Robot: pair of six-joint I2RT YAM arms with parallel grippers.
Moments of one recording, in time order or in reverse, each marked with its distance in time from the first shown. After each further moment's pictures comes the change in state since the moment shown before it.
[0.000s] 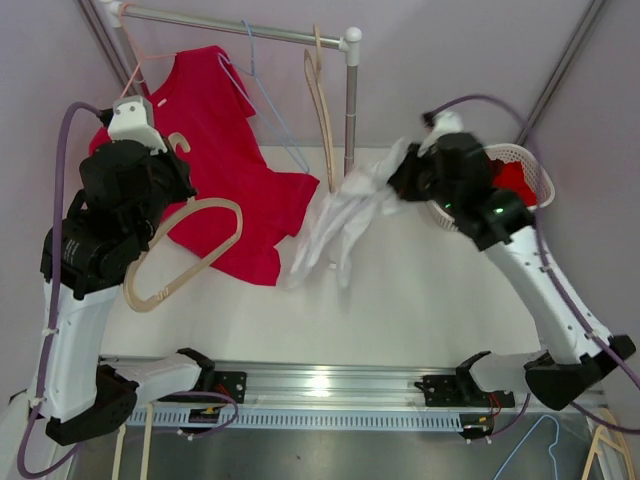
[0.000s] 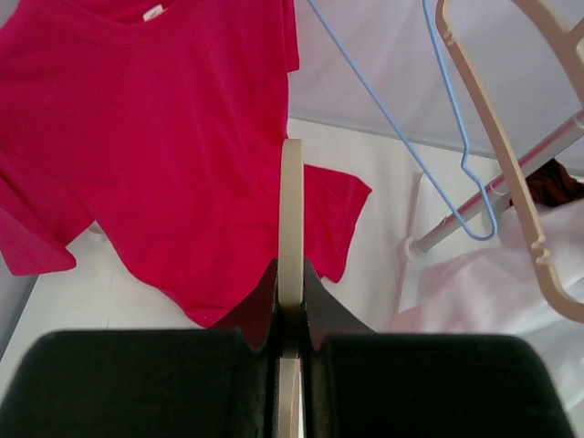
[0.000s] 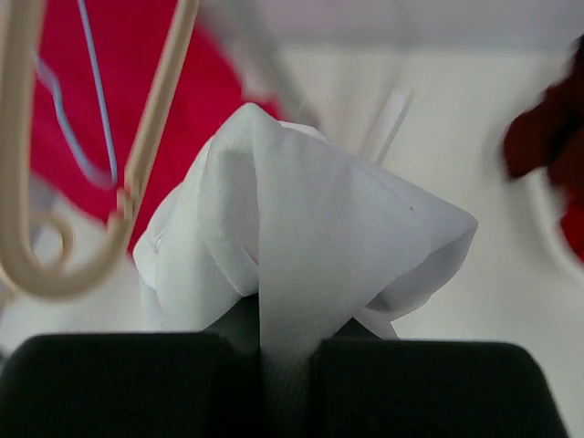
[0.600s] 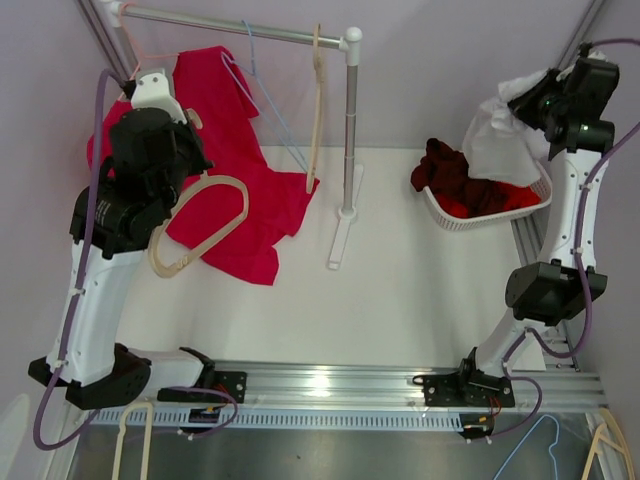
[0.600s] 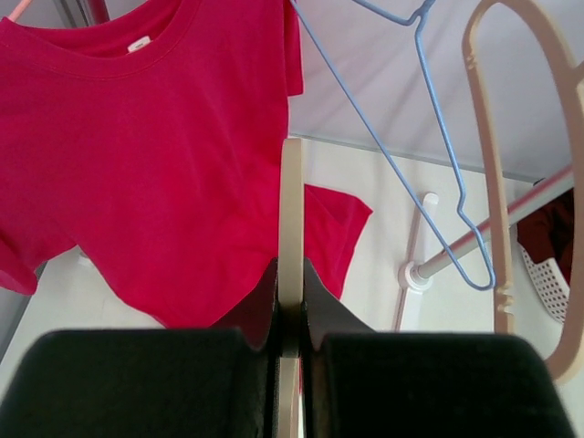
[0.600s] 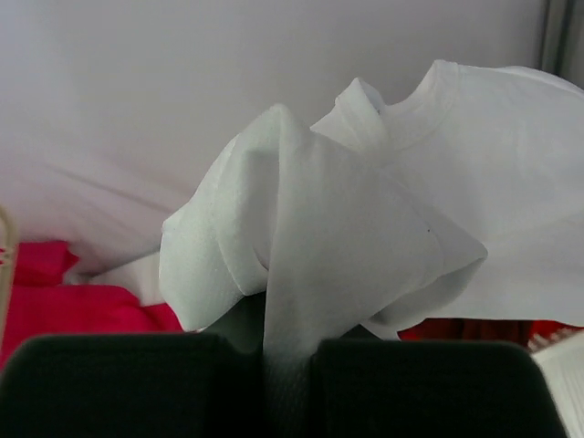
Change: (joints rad) left arm 0.010 0.161 0.124 0.064 -0.006 0.020; right arm -0.810 0.479 0.729 -0.037 -0.285 0.082
